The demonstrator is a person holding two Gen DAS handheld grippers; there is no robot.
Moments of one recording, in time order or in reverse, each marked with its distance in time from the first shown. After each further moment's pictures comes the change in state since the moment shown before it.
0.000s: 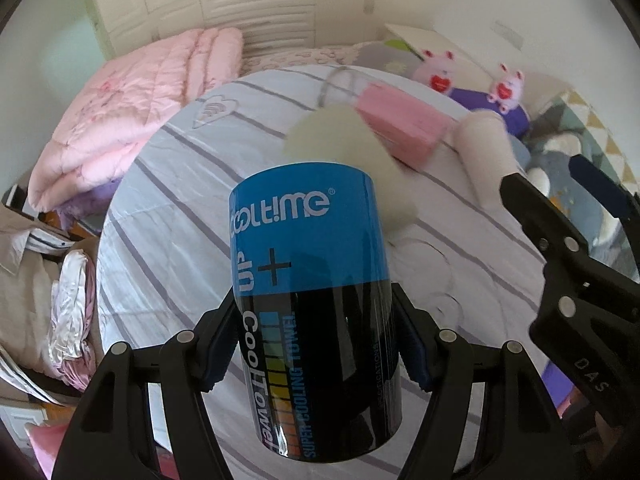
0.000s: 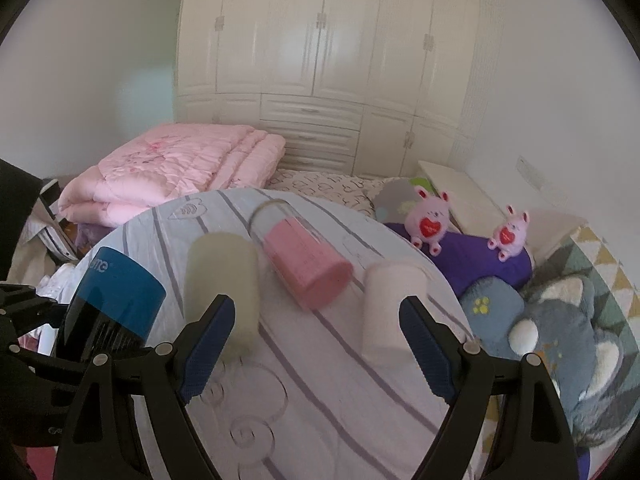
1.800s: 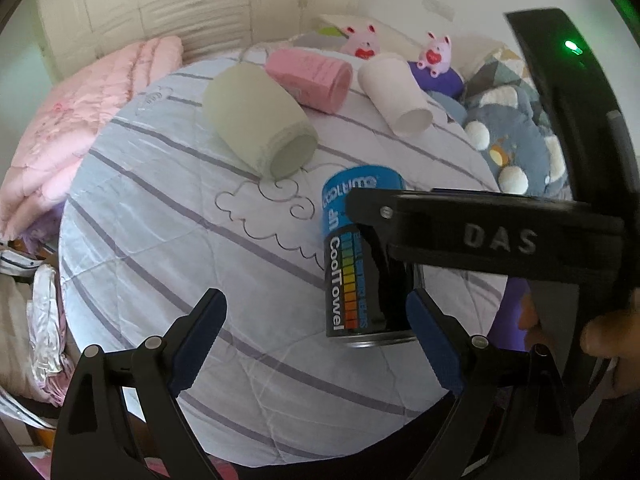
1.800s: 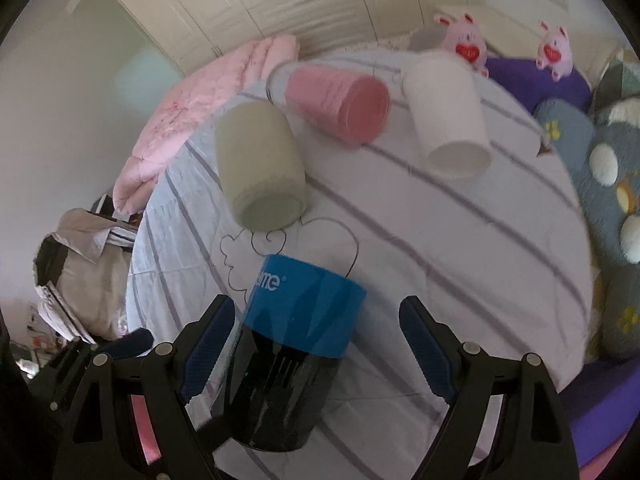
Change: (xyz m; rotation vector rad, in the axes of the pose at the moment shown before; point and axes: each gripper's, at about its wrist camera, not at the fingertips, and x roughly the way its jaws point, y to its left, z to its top) left arm -0.019 -0.028 -0.058 0.146 0.016 -0.154; right arm 0.031 -0.016 -0.058 0.373 0.448 0.336
